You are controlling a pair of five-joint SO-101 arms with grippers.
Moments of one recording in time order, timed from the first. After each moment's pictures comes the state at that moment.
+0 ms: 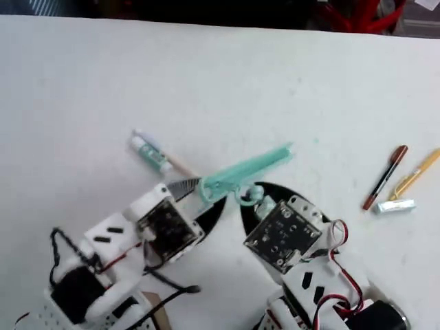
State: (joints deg) left arm 37.1 -89.4 62.7 56.8 -16.5; right arm -30.5 -78.8 31.1 83.5 29.6
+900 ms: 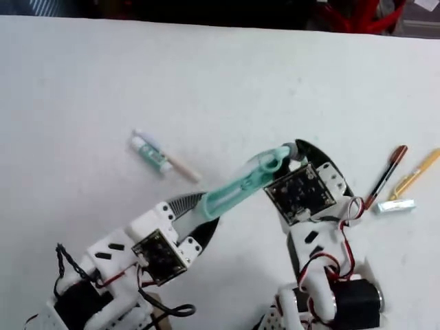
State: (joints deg) left arm 41.8 -104.0 73.8 56.9 -16.4; right arm -7.0 -78.8 46.2 60.4 33.4
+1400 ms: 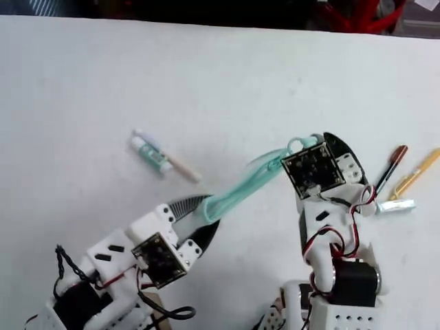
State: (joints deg) left arm 42.1 -104.5 73.8 57.5 -16.7; right arm 1.8 -77.8 50.8 54.0 35.7
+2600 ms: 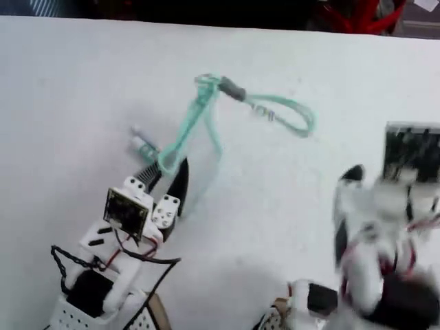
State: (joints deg) left arm 21.8 -104.8 85.5 38.6 -3.0; right arm 21.0 -51.7 3.4 98.2 14.9
